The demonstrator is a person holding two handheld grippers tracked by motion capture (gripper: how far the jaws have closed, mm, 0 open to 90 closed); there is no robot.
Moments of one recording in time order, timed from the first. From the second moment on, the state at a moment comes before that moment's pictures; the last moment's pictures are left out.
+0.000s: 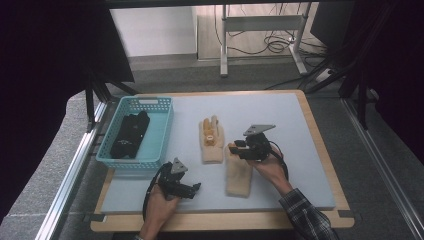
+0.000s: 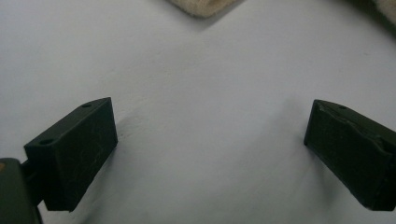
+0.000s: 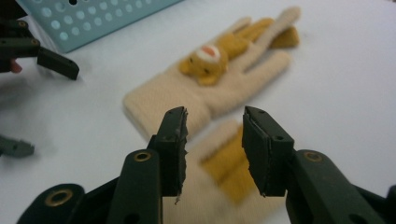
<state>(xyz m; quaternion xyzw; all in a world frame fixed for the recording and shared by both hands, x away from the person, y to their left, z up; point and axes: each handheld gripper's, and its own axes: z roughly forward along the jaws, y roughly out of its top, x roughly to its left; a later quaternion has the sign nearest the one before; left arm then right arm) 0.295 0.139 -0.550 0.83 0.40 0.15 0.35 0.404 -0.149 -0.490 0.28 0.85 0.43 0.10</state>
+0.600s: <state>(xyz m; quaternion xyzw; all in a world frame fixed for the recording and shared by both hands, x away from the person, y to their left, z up) 0.295 0.139 -0.550 0.84 0.40 0.15 0.35 0.456 -0.065 -0.513 0.25 0.88 0.38 0.10</state>
